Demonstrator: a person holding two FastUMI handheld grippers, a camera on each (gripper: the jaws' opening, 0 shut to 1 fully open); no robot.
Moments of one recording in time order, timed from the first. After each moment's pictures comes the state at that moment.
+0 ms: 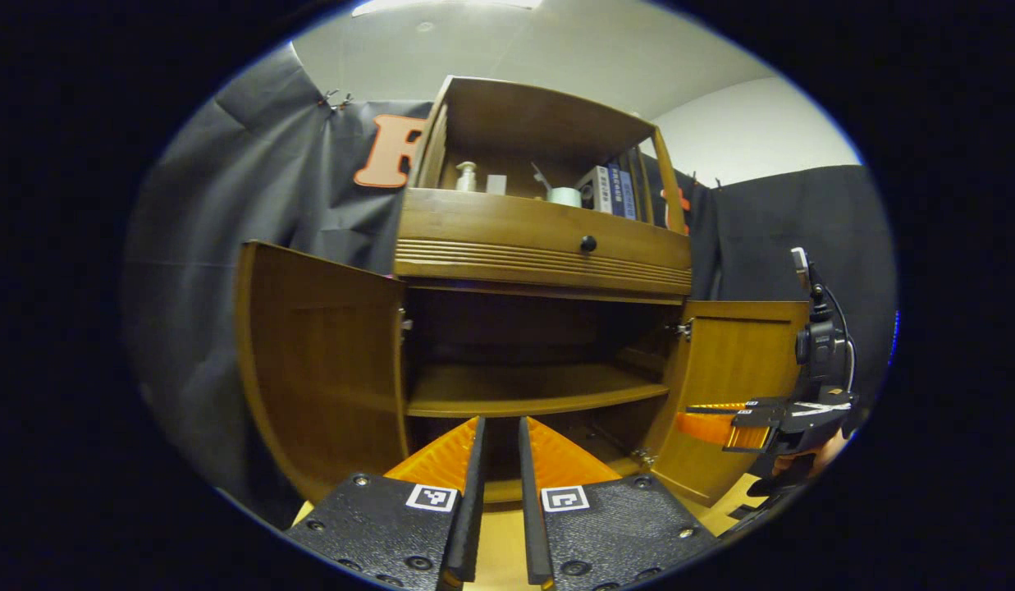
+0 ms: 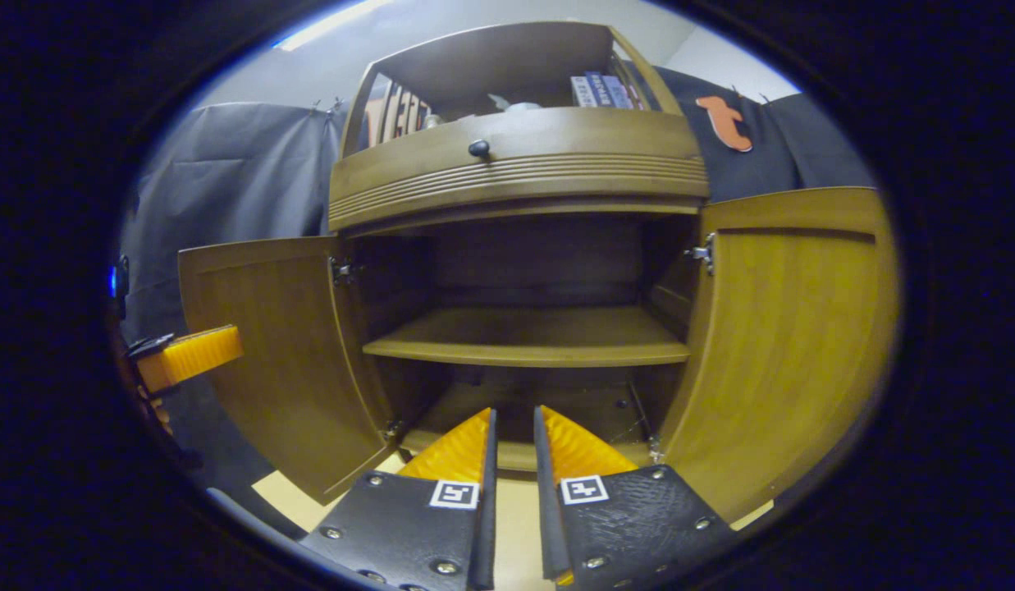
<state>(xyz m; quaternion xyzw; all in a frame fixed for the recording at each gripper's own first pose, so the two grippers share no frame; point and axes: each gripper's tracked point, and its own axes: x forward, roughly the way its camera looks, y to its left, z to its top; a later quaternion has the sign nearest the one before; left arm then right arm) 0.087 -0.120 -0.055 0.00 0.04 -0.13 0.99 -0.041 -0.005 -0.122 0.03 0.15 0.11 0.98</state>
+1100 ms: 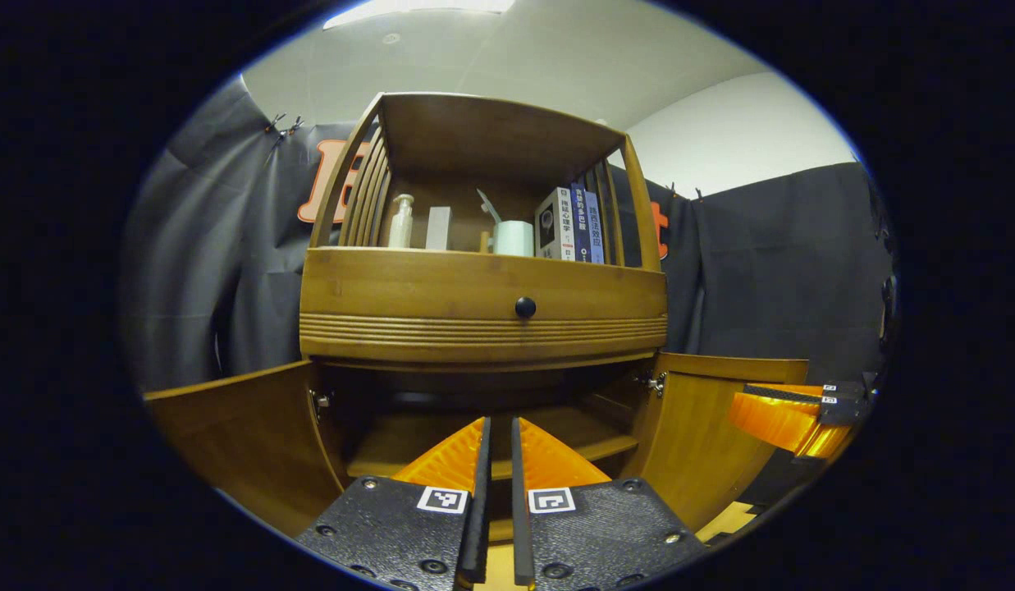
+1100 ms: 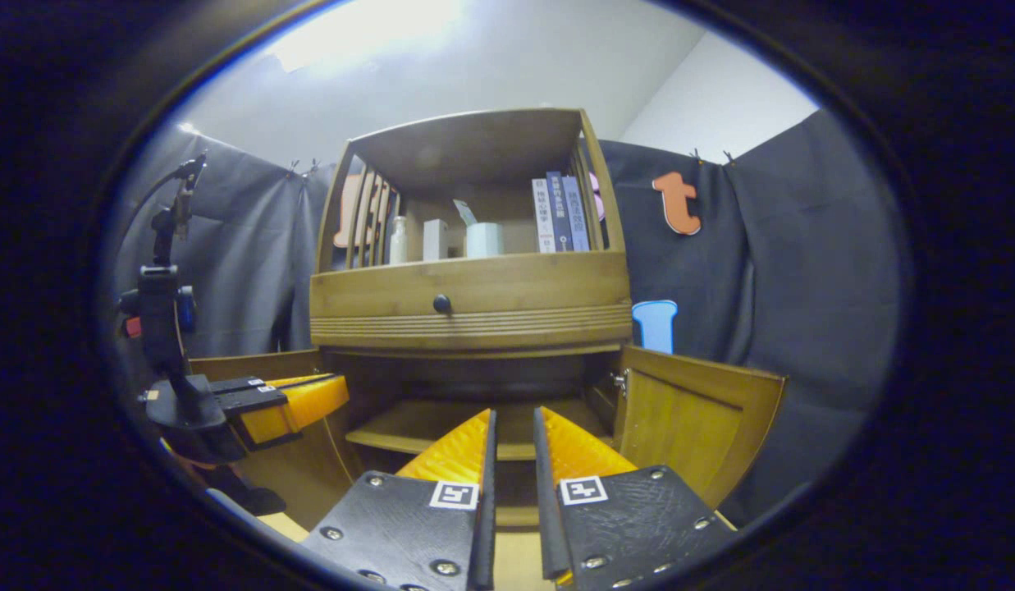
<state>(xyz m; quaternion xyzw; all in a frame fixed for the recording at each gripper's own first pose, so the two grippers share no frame) 0.141 -0.205 0.031 0.02 0.00 -0.14 0.99 -0.060 -0.041 0.044 0.04 0.01 0.05 1.00</state>
